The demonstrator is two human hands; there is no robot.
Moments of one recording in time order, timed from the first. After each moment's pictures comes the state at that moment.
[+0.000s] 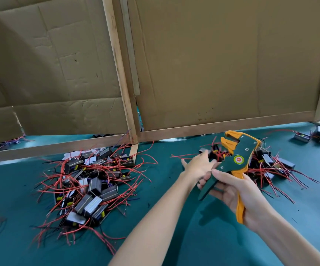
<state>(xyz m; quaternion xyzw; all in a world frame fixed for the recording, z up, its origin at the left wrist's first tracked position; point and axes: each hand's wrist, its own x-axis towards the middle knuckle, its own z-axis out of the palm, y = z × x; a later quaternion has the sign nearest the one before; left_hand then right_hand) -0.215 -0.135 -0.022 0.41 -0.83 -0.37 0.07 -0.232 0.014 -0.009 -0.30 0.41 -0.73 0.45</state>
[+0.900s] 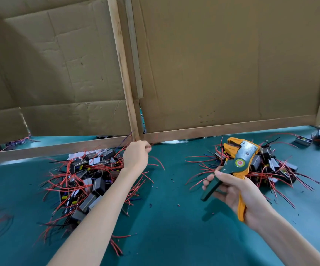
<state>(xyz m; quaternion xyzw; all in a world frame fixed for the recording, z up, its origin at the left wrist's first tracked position) -0.079 -0.219 0.014 0.49 -0.82 -0.07 0.29 -0.233 0.017 -0.004 -0.26 0.43 -0.72 0.48</state>
